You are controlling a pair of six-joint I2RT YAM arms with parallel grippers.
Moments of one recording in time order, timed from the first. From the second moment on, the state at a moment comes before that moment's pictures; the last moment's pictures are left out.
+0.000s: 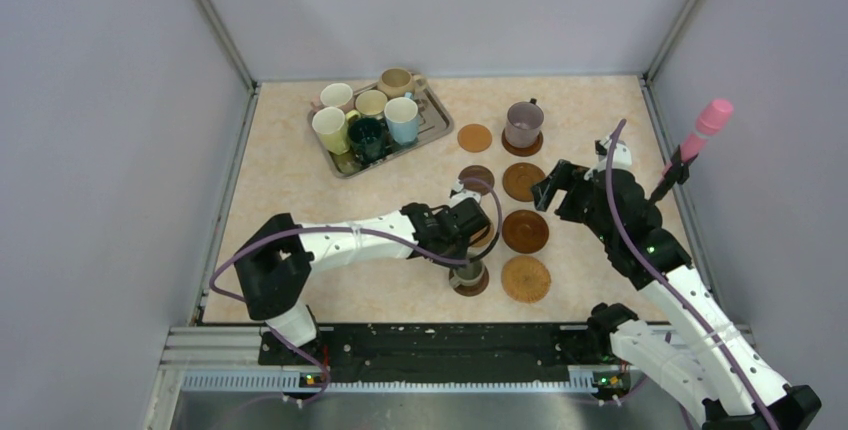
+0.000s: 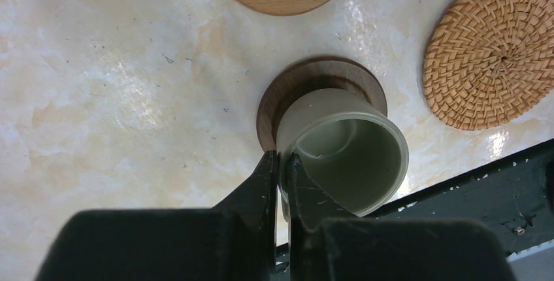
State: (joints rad) left arm -1.10 1.66 1.15 -0.62 -0.19 -0.72; right arm 0.44 0.72 0.76 -0.49 0.16 0.55
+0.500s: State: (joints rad) left arm -1.10 1.57 1.16 -0.65 -0.23 -0.74; right arm 0.44 0.72 0.76 -0.50 0.16 0.55
